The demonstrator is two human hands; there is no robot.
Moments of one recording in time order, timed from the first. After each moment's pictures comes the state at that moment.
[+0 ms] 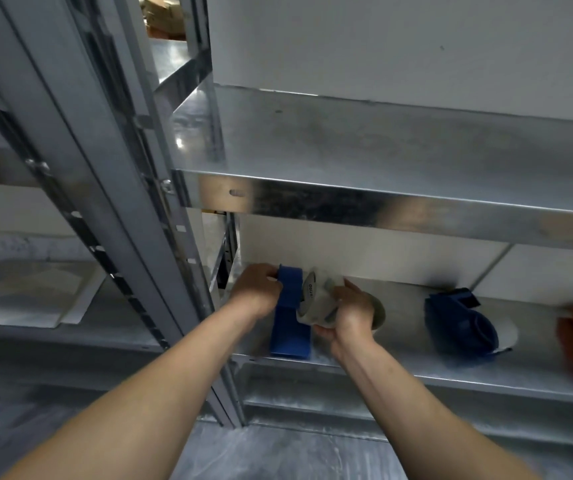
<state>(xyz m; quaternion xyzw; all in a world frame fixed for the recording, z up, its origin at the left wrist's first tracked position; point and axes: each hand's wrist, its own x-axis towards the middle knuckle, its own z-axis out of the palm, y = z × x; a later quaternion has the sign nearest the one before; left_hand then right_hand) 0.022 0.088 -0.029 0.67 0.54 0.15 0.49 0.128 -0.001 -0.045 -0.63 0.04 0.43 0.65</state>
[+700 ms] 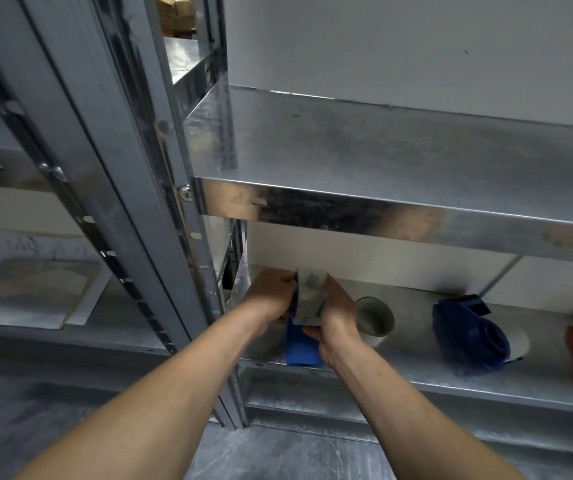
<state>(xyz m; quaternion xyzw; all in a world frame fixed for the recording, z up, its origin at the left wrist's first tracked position) 0.023 0.084 -0.021 0.63 0.52 0.13 0.57 0.103 0.017 -0.033 -0.69 -0.02 0.44 0.58</state>
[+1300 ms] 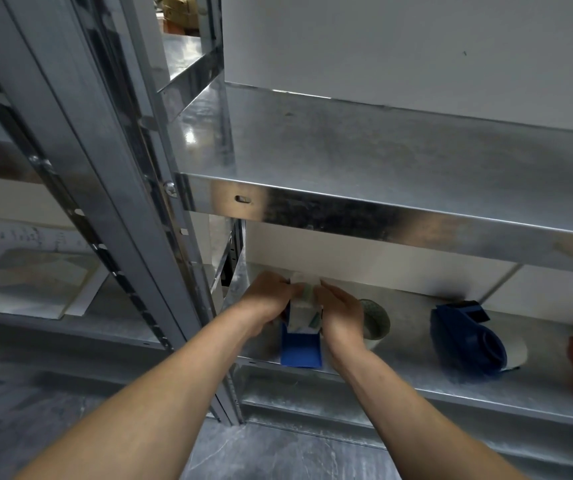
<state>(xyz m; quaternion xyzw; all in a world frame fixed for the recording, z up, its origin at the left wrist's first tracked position) 0.031 0.077 -0.012 0.63 0.53 0.10 0.55 0.126 0.004 -0.040 -0.71 -0.17 0.38 0.56</state>
